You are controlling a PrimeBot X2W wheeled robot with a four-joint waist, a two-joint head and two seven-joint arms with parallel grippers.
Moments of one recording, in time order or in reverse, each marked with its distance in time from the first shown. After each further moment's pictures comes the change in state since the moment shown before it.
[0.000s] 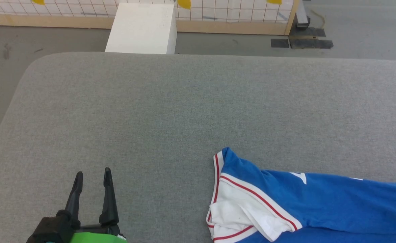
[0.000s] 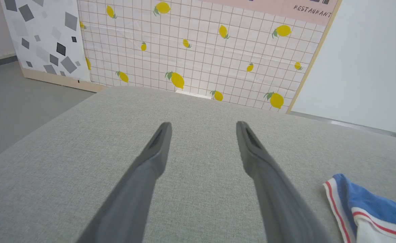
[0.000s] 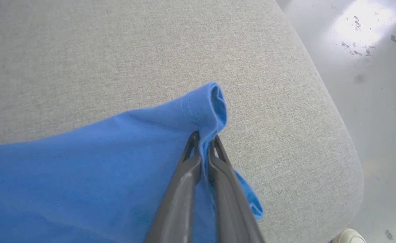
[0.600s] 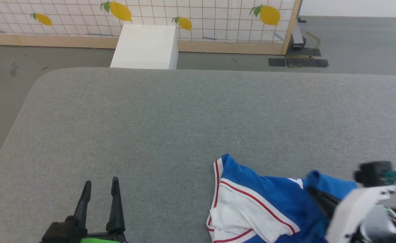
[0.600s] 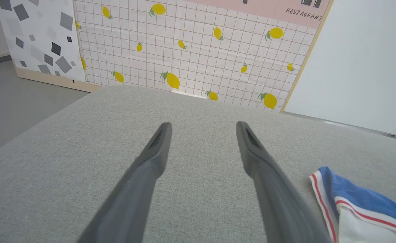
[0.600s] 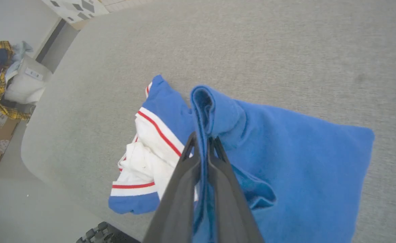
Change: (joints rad) left arm 0.021 -0.005 -0.020 0.040 0.000 -0.010 0.000; right arm 0.093 0.243 0.477 -0.462 0.262 -0.001 0.277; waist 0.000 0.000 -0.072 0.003
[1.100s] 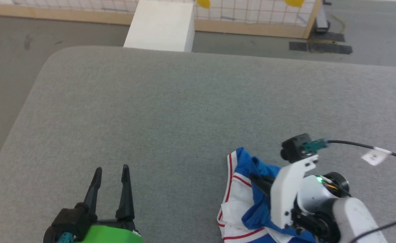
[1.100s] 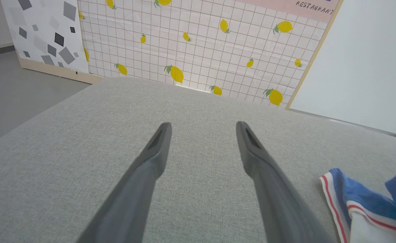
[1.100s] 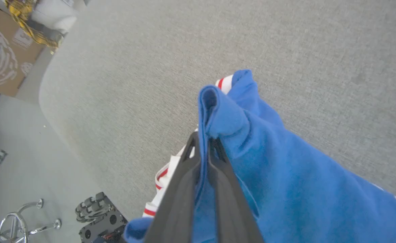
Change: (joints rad) left arm -0.065 -0.005 -0.038 0.022 -0.006 -0.004 0.000; right arm -0.257 0.033 0.291 0.225 -0.054 0.000 0.017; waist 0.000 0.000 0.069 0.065
